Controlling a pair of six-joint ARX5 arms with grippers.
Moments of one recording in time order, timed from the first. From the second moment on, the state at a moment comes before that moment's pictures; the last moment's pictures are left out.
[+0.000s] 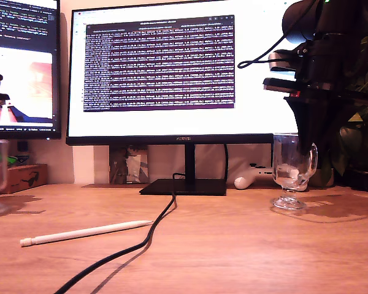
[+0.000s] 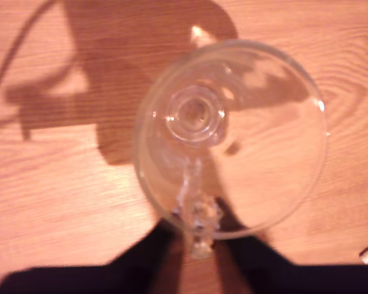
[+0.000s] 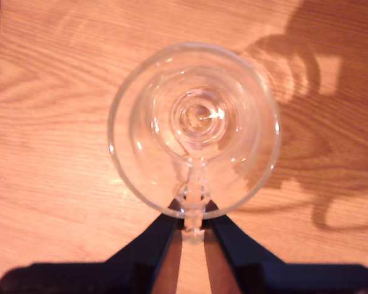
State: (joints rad) left arm 0.08 1.80 1.46 -1.09 0.15 0.13; right arm 0.29 1.70 1.38 -0.94 -0.07 0.05
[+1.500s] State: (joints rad) left arm -0.13 1.67 1.46 -1.15 0.16 0.15; right arm 0.50 1.71 1.60 -1.00 -0.18 0.05
